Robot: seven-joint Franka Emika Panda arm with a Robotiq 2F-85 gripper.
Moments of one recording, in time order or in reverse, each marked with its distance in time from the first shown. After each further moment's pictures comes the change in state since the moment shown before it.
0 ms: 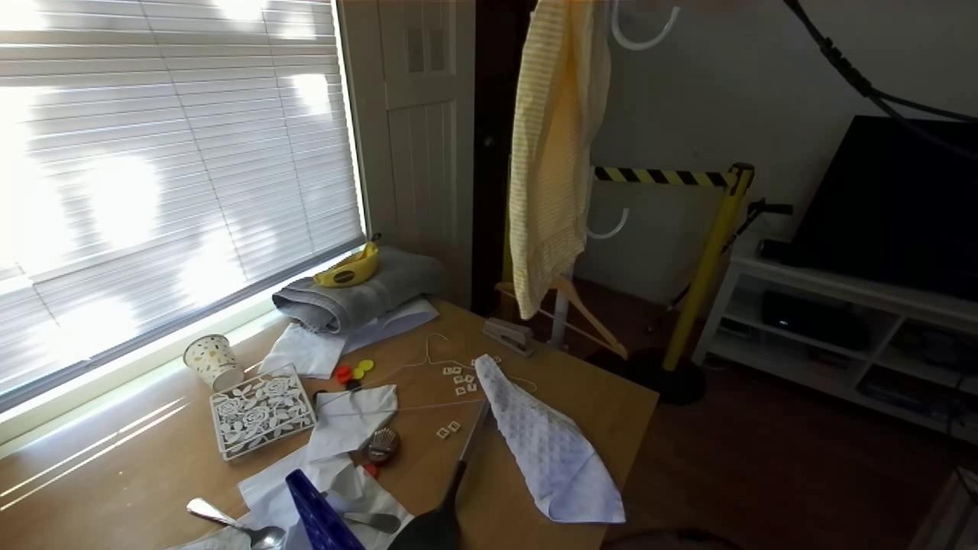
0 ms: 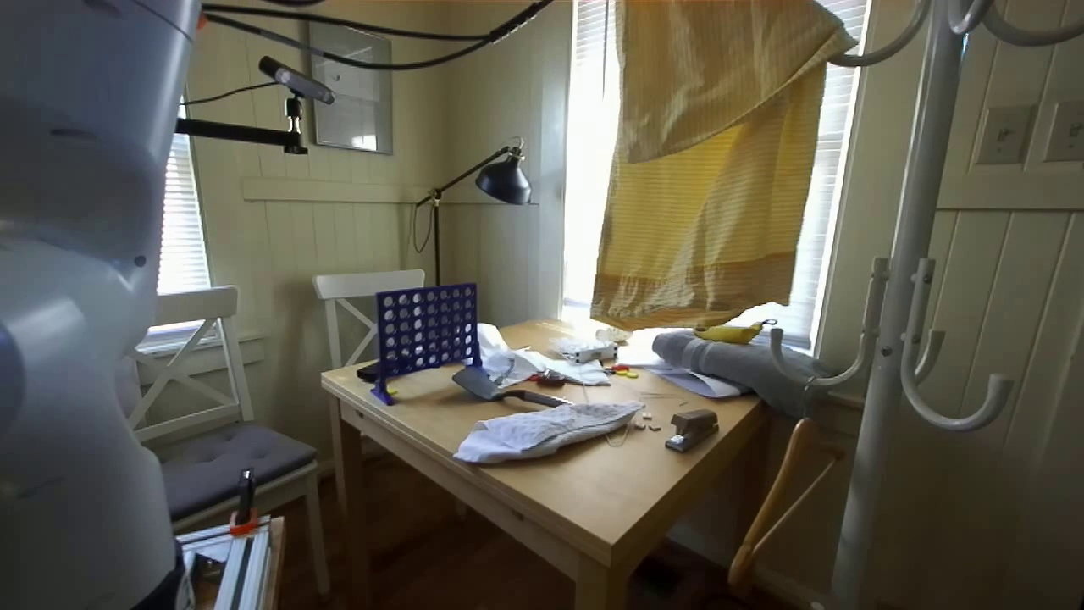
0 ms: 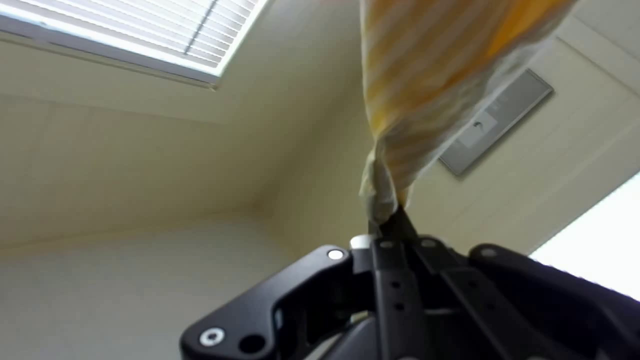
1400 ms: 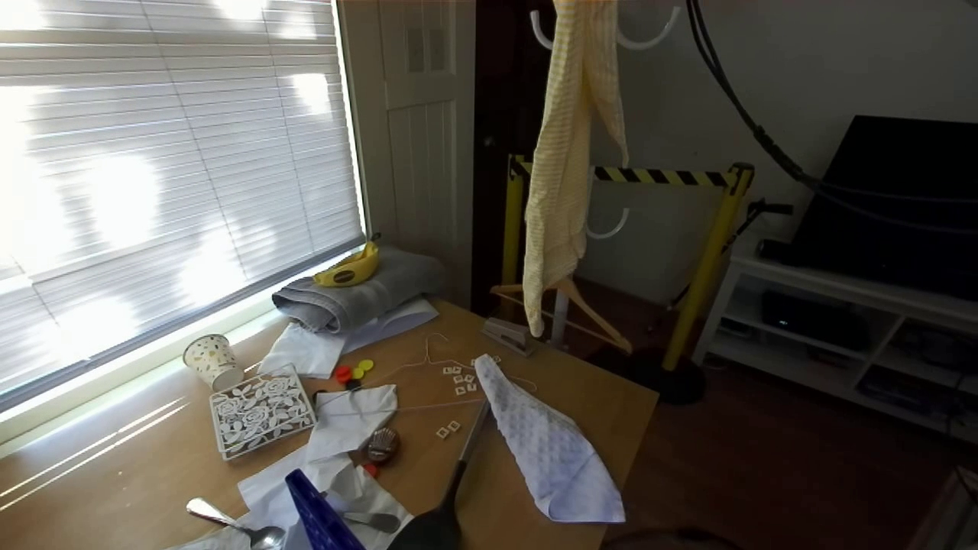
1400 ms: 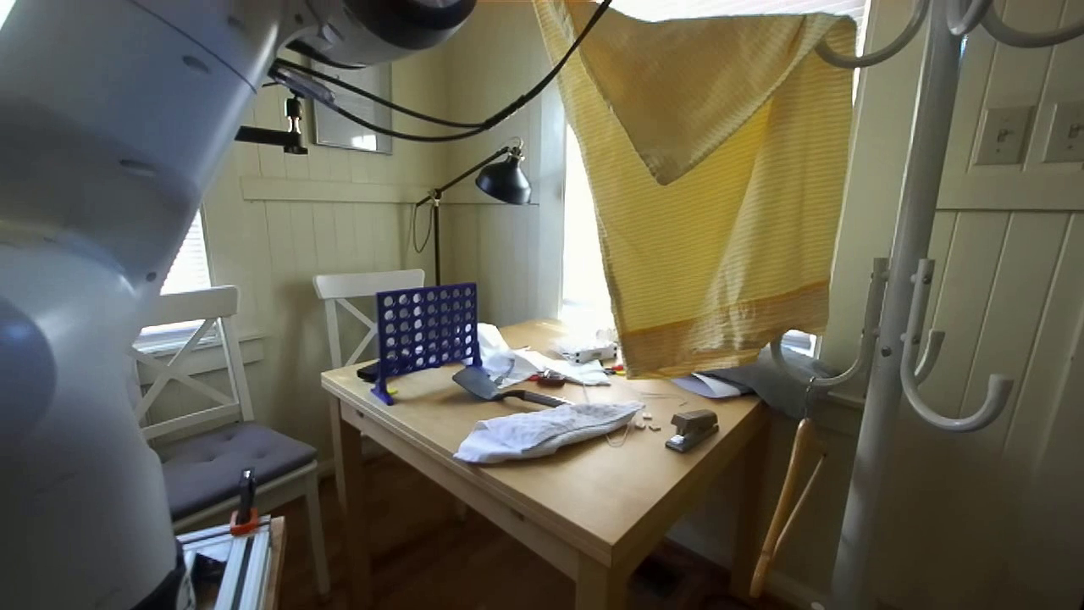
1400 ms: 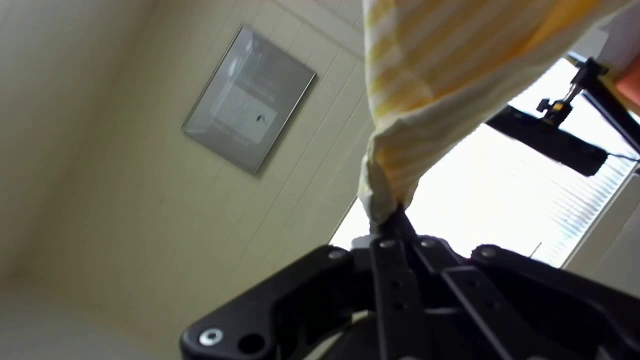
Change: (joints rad) arm 0.088 0.196 0.079 0.172 -0.172 -0.440 0.085
